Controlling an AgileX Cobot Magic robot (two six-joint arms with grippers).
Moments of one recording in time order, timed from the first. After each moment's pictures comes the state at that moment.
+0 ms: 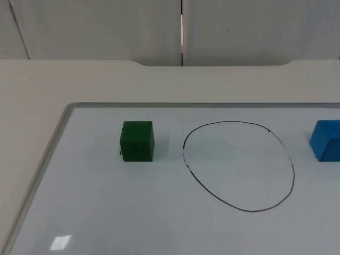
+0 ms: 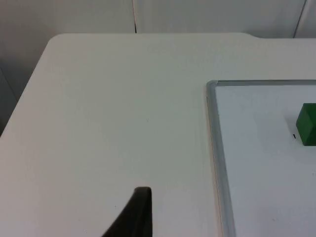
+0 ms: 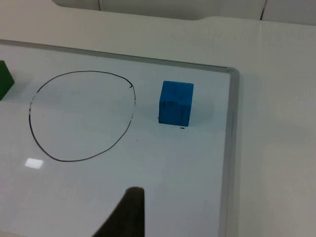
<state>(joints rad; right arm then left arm) 0.11 0.00 -0.51 0.01 1.08 -0.04 -0.01 0.00 -0.53 0.01 1.06 -0.03</state>
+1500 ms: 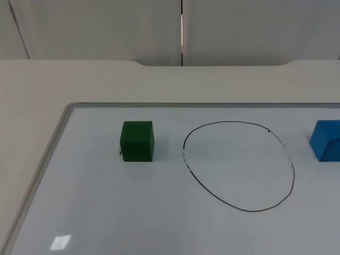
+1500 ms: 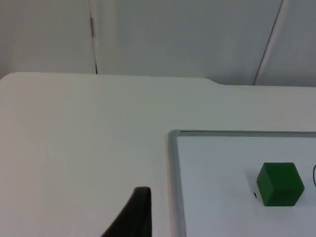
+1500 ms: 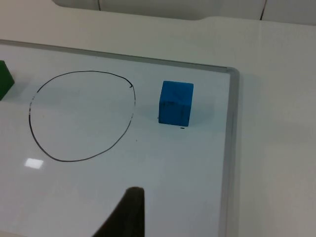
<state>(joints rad) 0.11 0.00 -0.51 0.01 1.08 -0.04 -0.01 0.33 -0.54 -0.15 0.70 0.03</state>
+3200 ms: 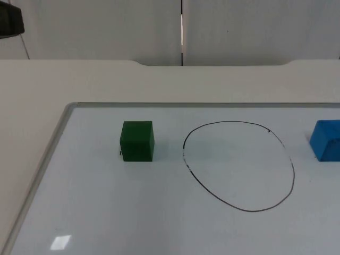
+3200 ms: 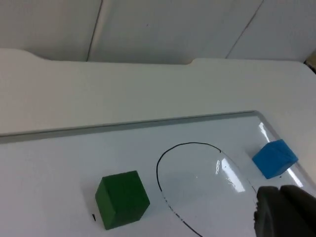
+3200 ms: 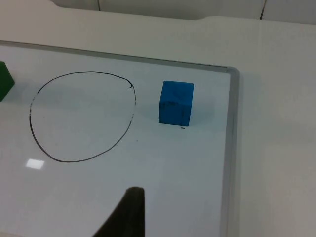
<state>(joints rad) 0.11 0.00 -0.51 0.01 1.08 -0.03 -0.01 0.89 -0.54 -1.30 0.61 1.07</state>
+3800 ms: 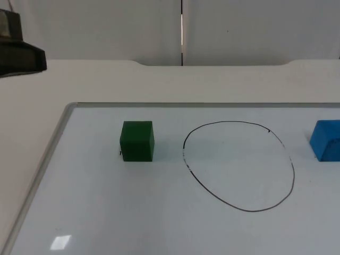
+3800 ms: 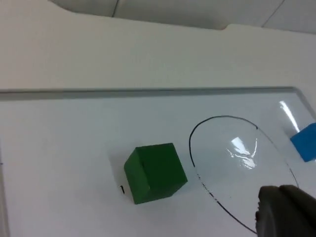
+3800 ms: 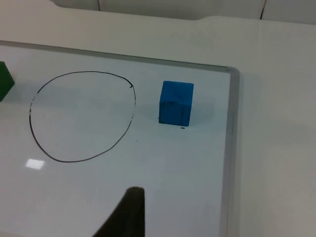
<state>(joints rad) 0.11 0.00 -0.51 0.01 1.08 -0.03 -0.01 1.15 -0.54 -1.44 0.56 1.24</state>
